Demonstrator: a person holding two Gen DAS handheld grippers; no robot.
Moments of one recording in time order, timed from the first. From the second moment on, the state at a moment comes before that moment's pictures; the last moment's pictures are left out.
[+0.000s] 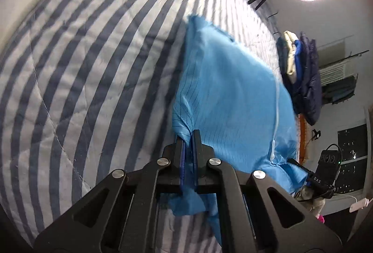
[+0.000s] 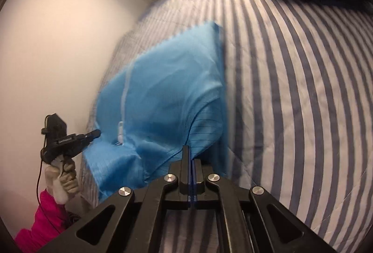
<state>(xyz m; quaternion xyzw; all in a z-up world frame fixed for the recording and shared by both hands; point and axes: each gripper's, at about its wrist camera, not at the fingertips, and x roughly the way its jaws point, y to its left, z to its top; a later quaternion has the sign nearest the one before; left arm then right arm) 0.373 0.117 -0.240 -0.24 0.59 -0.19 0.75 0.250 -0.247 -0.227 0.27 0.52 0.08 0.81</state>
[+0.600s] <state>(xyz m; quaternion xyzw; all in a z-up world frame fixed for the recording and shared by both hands) 0.369 0.097 -0.170 -0.17 0.51 -0.20 0.82 0.271 -0.209 -0.161 0.13 0.46 0.11 0.87</state>
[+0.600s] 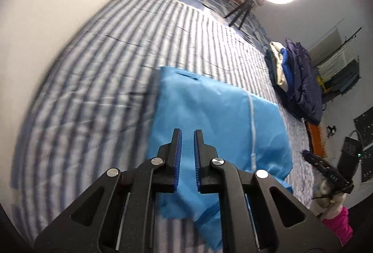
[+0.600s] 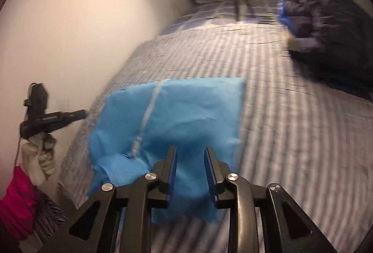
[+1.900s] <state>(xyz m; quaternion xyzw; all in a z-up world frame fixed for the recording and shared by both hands) 0.270 0.027 -0.209 -0.02 0.55 -0.27 0.79 0.290 -0.061 -0.190 0.03 0.54 0.24 0.80</state>
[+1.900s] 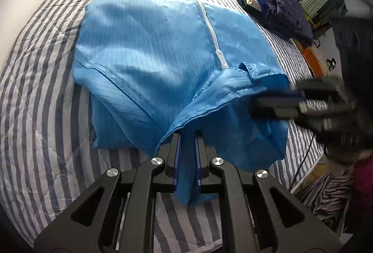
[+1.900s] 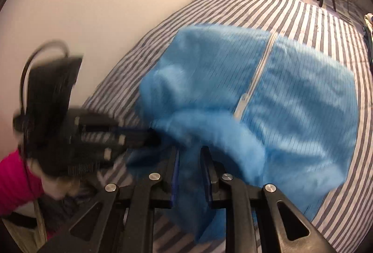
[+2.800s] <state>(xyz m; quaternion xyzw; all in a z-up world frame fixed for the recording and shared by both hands) 0.324 0.022 -0.217 -0.09 0.53 -0.27 0.80 0.345 -0.061 -0.209 0.06 0.53 0.21 0.82</state>
